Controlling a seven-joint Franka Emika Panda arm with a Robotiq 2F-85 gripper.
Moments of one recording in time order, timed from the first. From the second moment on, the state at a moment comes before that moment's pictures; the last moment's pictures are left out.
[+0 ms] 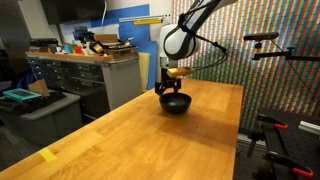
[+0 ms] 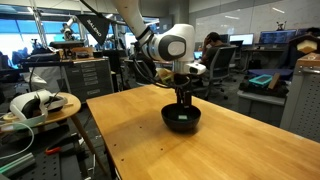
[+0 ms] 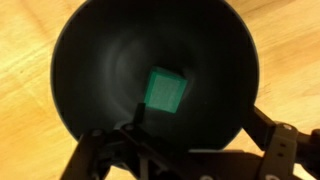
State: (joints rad) arm 0.03 0.57 -0.06 -1.90 0.07 2.49 0.39
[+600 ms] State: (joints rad) arm 0.02 0.48 -0.05 -1.96 0.10 2.51 0.34
